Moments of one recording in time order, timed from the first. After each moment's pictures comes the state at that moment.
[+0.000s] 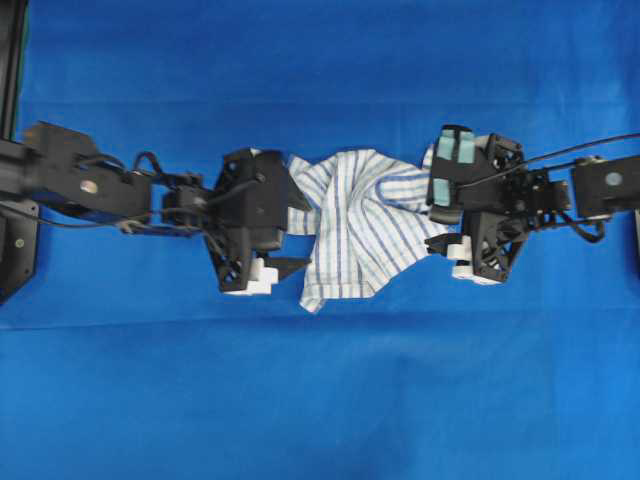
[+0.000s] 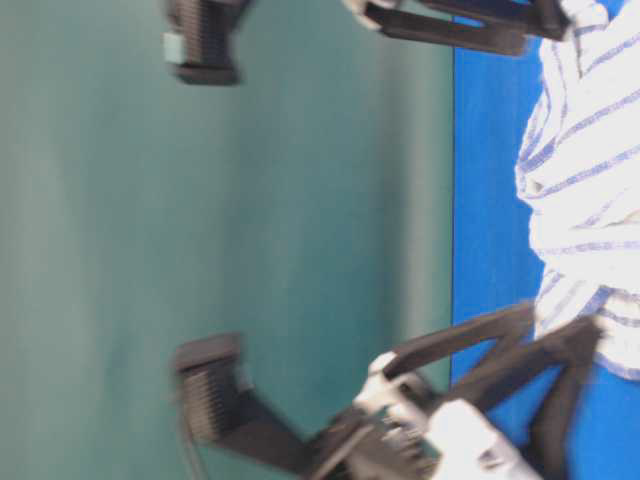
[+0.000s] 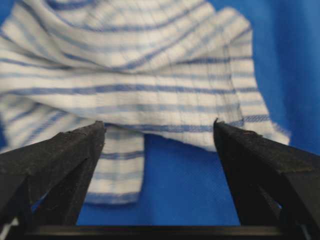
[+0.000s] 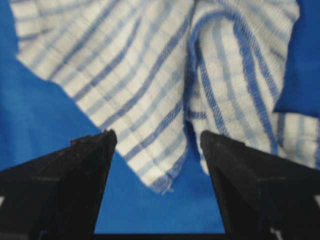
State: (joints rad) left arm 0.00 0.09 0.76 -0.02 -0.25 0.08; right arm -0.03 -0.12 0.83 -0.25 0.27 0.40
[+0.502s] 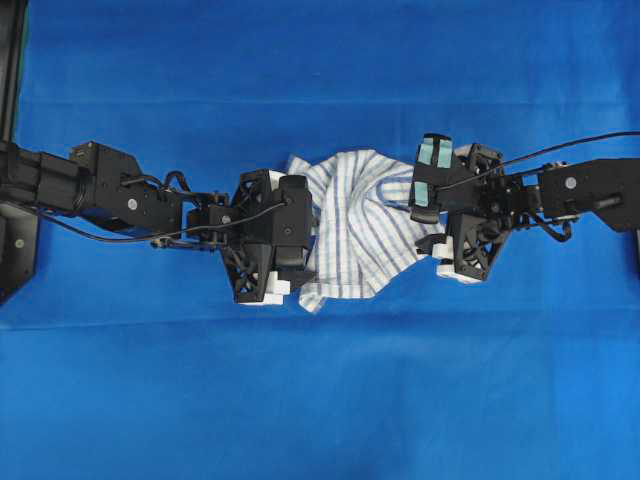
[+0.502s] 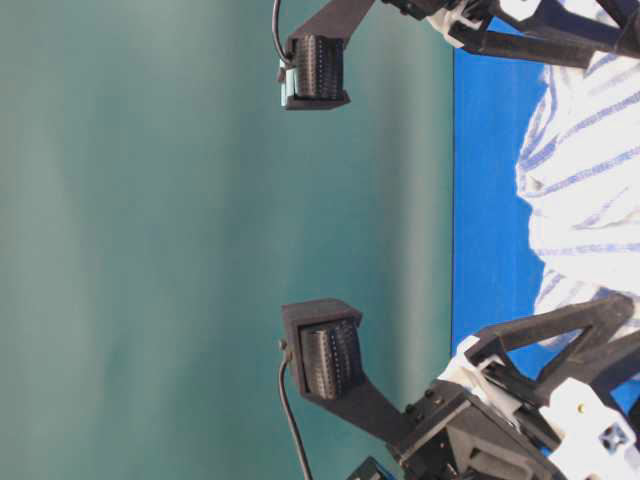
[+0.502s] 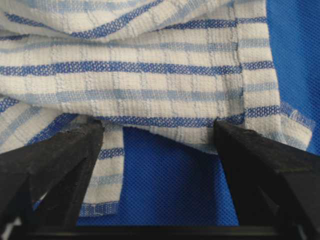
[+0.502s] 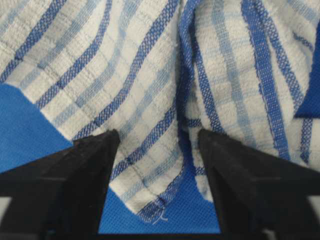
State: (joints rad) left arm -0.01 0.22 0.72 -0.03 -0.27 0.08; right arm -0.06 0.03 0.85 -0.25 0.12 0.40
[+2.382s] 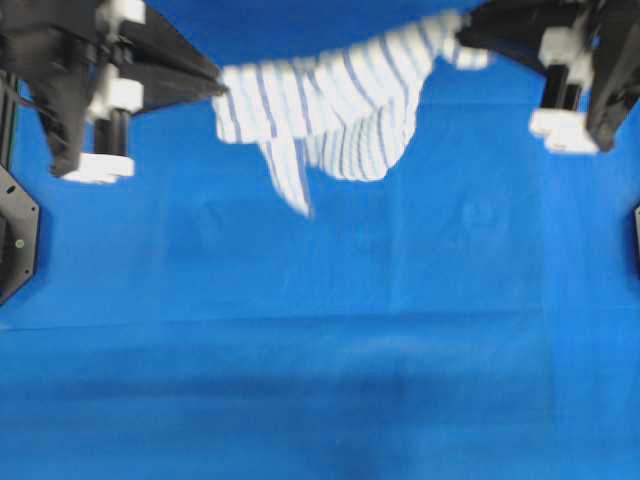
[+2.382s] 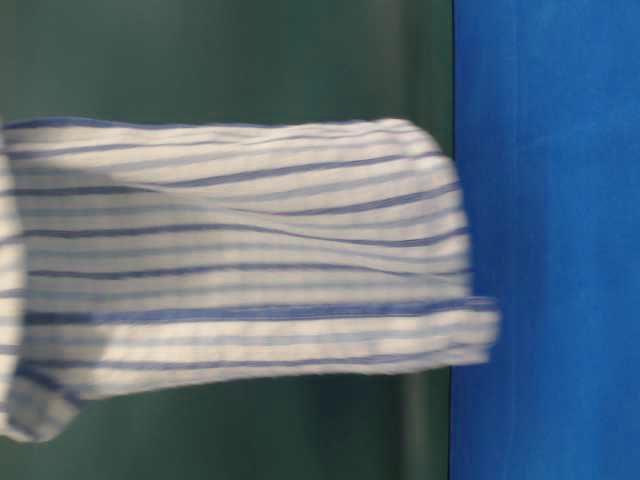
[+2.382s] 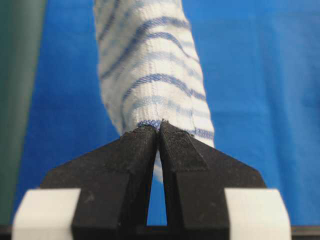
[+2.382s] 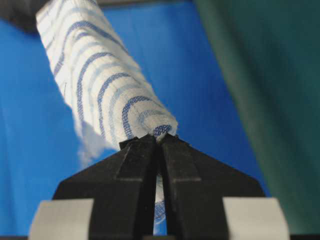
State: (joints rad) left arm 0.13 -0.52 0.27 -0.02 0.68 0.21; right arm -0.07 -0.48 0.17 -0.35 0.81 0.24
